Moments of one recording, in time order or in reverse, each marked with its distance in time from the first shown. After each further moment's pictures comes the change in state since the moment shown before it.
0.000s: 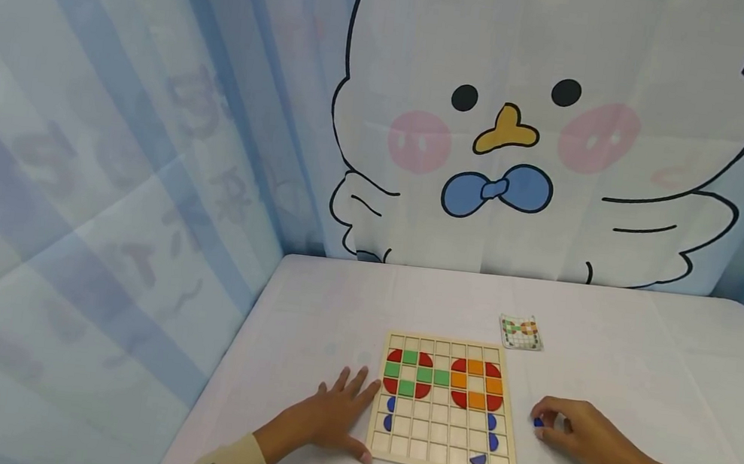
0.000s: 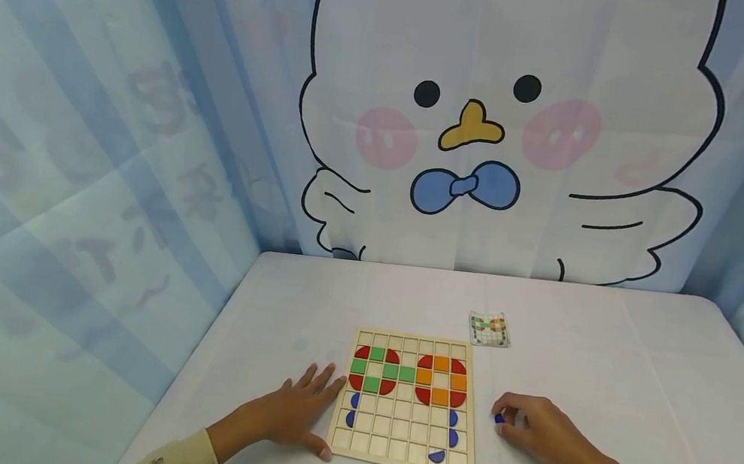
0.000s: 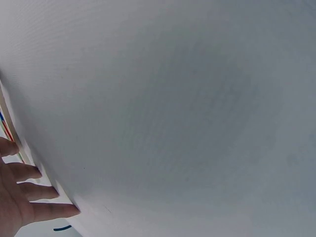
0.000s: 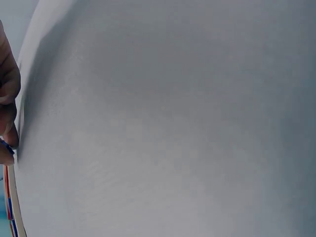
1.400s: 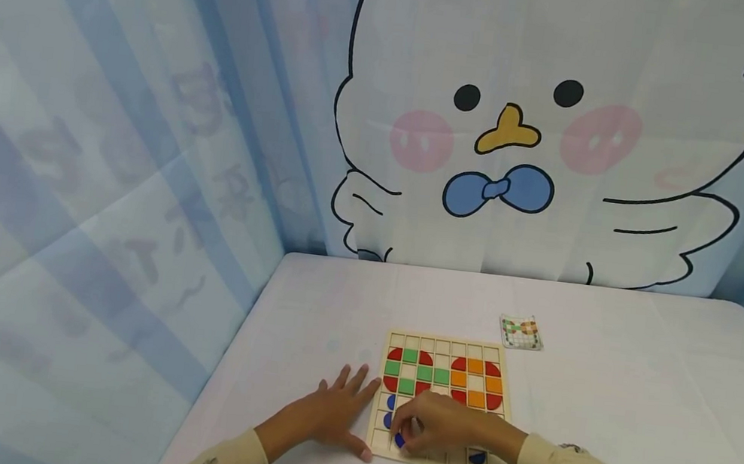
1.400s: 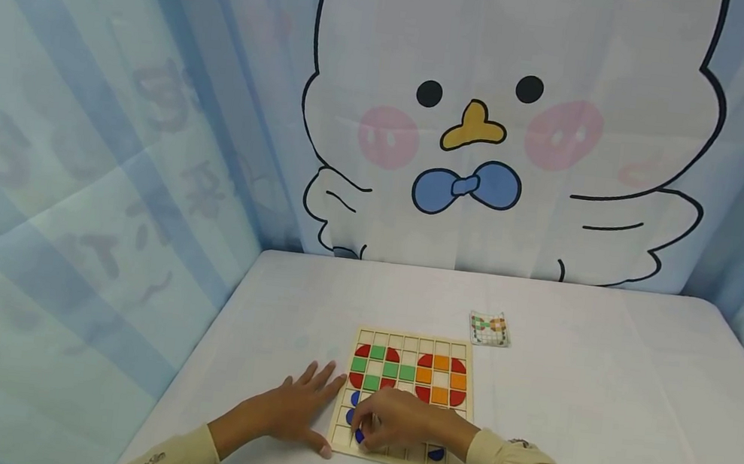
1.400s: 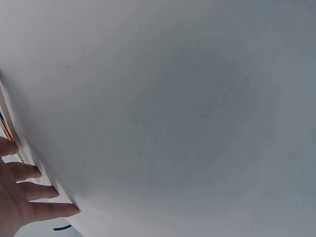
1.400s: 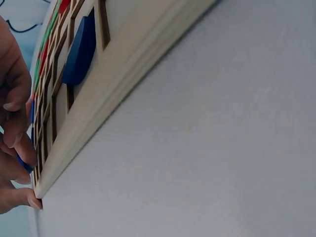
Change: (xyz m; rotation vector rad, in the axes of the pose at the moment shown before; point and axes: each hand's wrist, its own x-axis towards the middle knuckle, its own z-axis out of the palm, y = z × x) left_hand -0.003 0.001 -0.004 0.004 0.001 0.006; right_hand 0.097 -0.134 0.086 0.084 -0.426 -0.376
